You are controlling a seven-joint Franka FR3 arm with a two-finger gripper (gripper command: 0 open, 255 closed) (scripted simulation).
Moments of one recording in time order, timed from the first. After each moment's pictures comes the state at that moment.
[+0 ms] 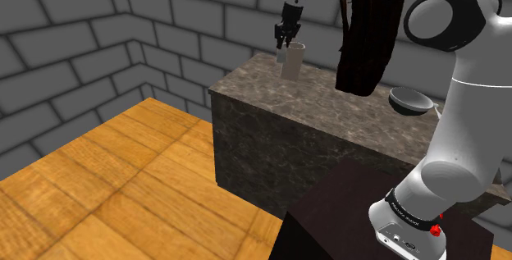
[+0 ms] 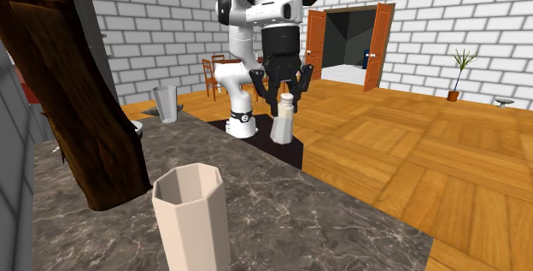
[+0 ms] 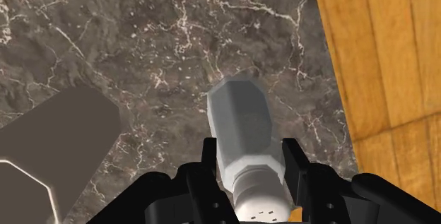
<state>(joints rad) -0.07 0.34 -0.10 -1.38 0.09 1.80 -0.19</state>
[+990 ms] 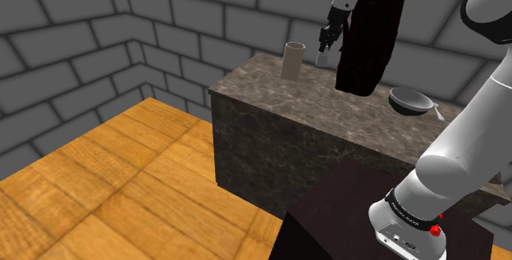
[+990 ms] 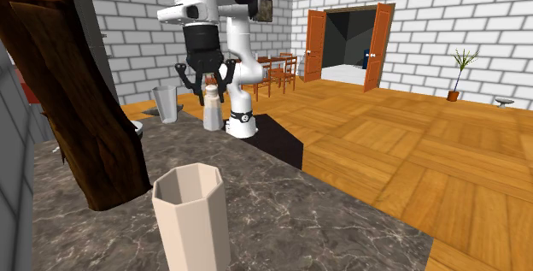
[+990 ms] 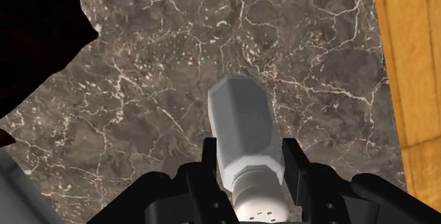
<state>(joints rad) -0.22 0.07 -0.21 -1.75 0.09 1.87 -0.46</state>
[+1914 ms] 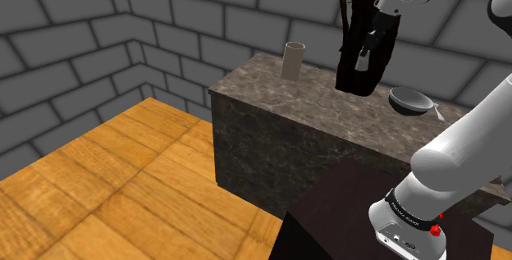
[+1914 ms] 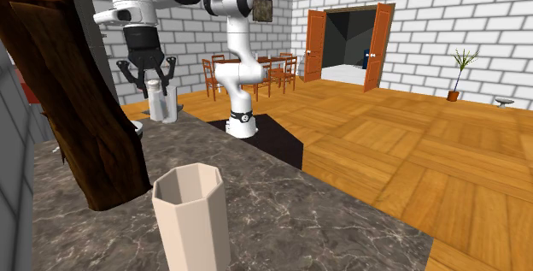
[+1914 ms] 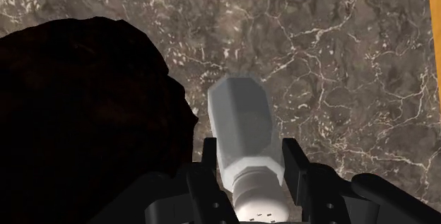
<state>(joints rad) -0.37 -0.04 -0.36 -1.87 0.08 1.86 -0.76</state>
